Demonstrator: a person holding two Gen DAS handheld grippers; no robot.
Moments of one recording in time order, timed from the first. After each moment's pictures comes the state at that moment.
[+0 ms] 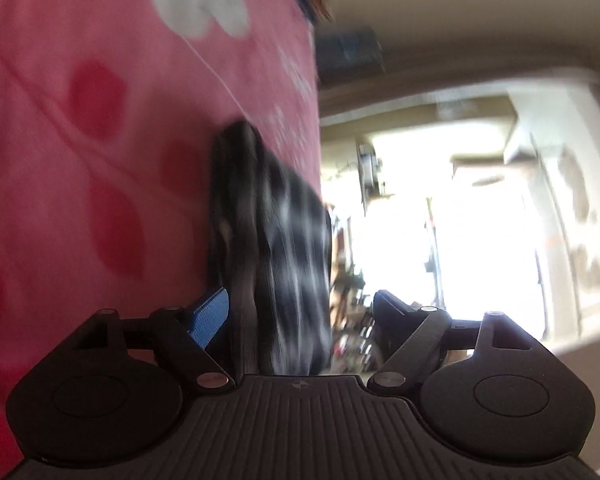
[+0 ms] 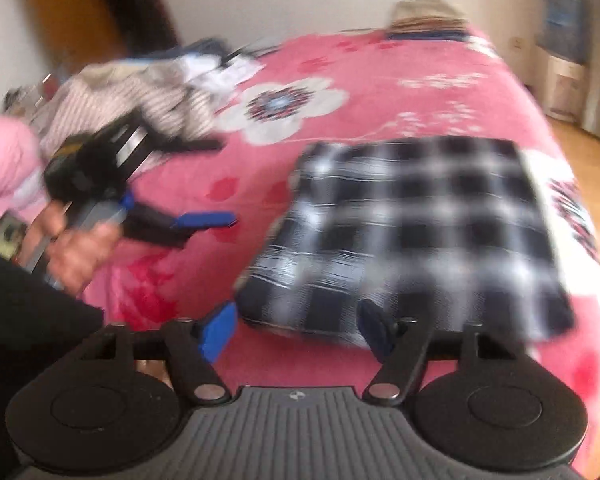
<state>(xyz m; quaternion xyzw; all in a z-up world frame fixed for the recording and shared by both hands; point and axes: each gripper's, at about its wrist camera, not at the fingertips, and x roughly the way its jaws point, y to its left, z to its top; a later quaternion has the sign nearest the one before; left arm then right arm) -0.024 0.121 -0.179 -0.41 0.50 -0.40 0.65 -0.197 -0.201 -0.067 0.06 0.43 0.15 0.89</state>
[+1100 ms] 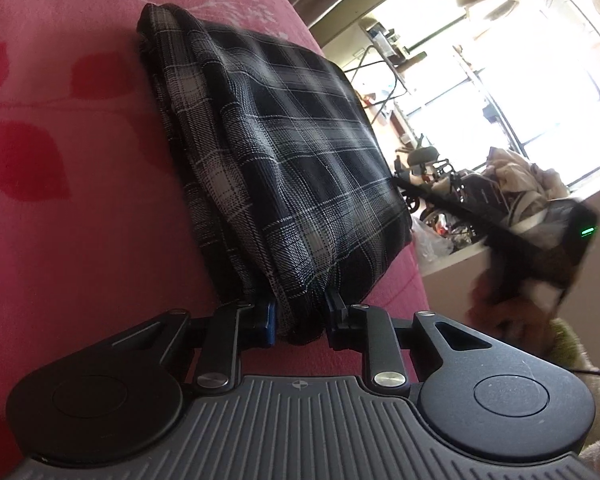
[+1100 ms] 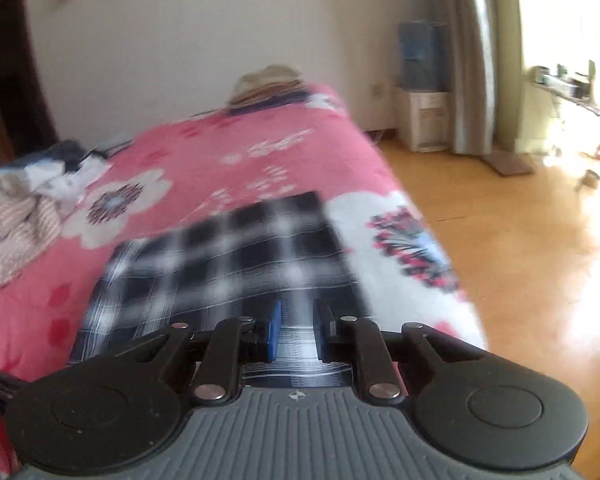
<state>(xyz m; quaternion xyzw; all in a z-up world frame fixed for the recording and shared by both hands) -0.071 0.049 -0.186 -0.16 0.52 -0.46 0.70 -0.162 -0.293 -0.113 0.09 0.34 0.00 0.94</state>
